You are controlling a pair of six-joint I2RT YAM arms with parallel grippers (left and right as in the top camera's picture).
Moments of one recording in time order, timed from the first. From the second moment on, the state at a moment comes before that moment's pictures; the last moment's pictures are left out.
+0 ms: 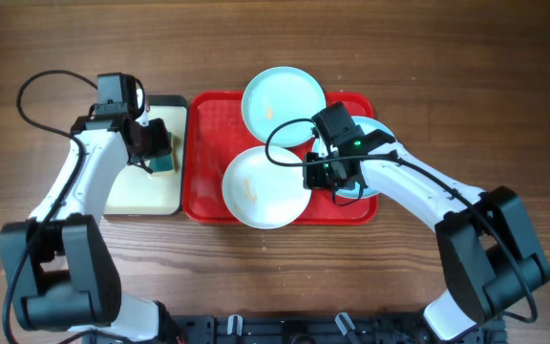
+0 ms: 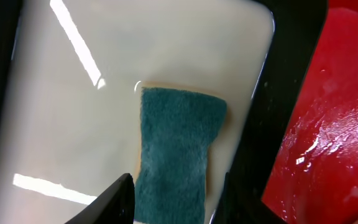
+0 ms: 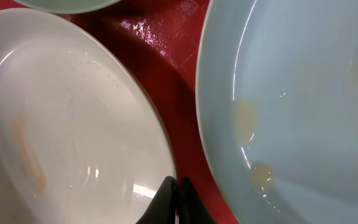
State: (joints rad) left arm 0.07 1.69 1.10 -0.64 0.01 -0.18; right arm 0.50 1.77 1.04 -0.56 -0.24 0.53
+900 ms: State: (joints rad) left arm 0.07 1.81 1.06 -0.53 0.02 -0.05; right arm 0.50 1.77 1.04 -0.56 -0.24 0.53
